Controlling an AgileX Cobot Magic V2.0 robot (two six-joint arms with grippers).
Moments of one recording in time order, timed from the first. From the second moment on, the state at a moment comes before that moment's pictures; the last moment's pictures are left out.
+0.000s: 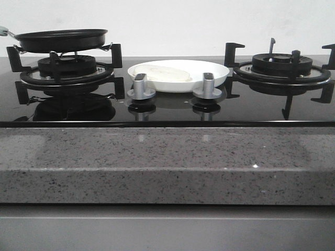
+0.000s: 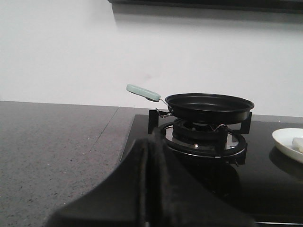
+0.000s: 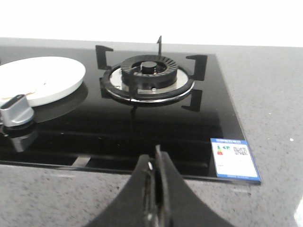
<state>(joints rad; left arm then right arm) -0.03 0.00 0.00 -0.01 -0.06 -0.05 0.02 0.10 -0.20 0.14 0.30 -0.09</state>
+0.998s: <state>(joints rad) -0.03 0.00 0.00 -0.01 -0.07 -0.05 0.05 -0.01 0.03 0.13 0.07 -0.07</state>
